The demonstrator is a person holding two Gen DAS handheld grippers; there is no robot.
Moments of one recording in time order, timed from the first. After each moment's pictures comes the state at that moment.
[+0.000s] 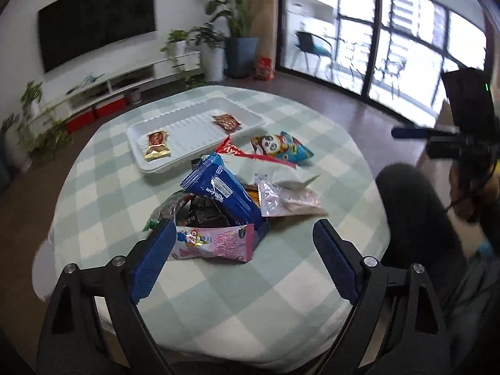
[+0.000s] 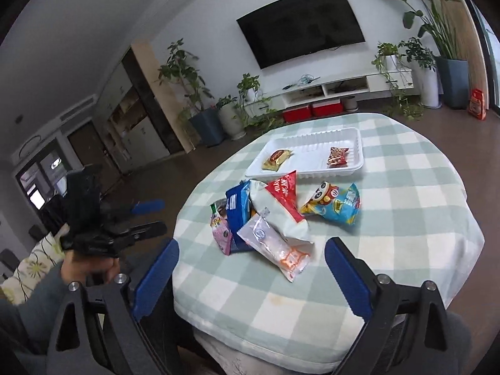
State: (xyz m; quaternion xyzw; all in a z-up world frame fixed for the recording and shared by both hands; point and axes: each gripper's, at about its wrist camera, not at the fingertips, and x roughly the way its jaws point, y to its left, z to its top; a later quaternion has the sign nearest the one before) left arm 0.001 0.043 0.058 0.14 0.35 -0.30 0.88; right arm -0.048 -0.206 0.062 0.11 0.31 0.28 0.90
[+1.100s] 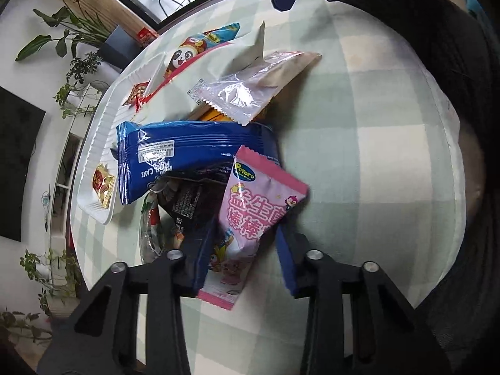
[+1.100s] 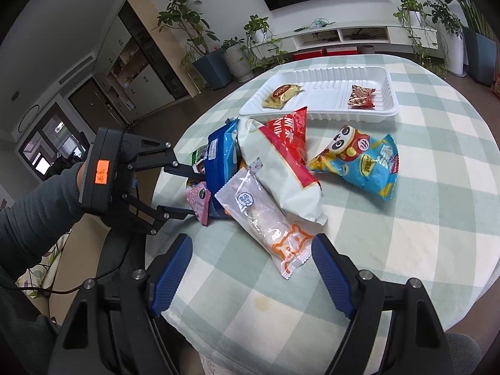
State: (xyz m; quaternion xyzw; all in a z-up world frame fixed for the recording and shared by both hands) left arm 0.051 0.001 -0.059 0.51 0.33 -0.39 0.69; right arm 0.024 -0.163 0.002 0.08 0.43 0.32 0.84
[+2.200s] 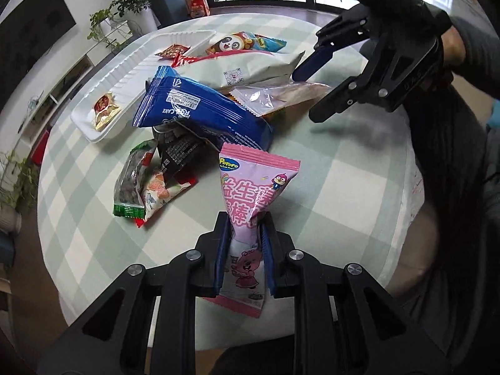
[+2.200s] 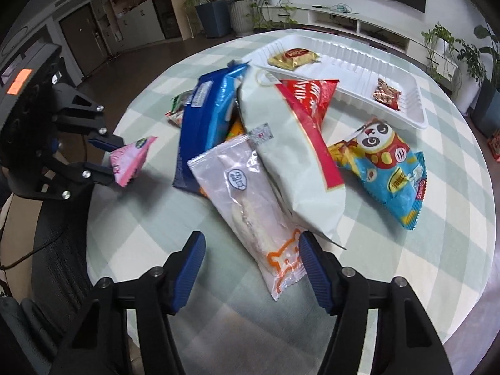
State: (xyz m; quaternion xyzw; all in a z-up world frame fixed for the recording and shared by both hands) left arm 0.025 0.041 -0.033 0.30 0.43 -0.37 0.77; right arm 0.054 -0.105 -0.028 -0.09 0.48 0.29 0.82
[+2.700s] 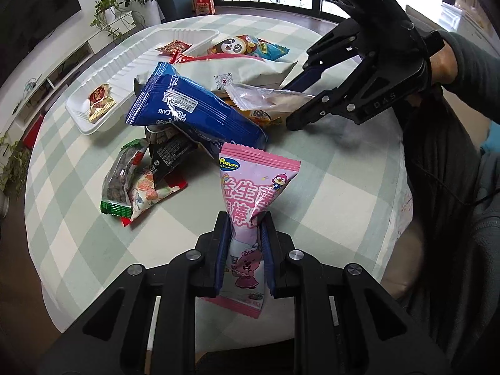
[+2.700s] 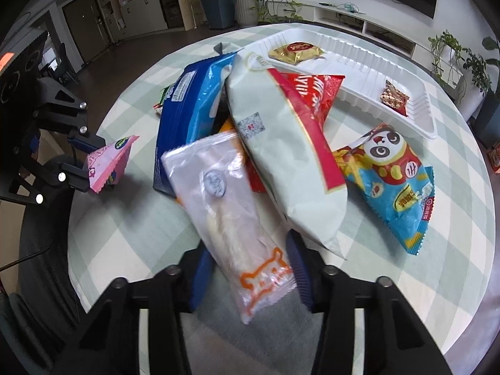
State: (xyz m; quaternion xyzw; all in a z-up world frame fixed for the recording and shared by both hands) left arm 0.028 0.035 -0.030 0.26 0.44 -0.37 0.77; right arm 0.069 -0.101 -0.038 -0.12 0.49 0.29 0.81
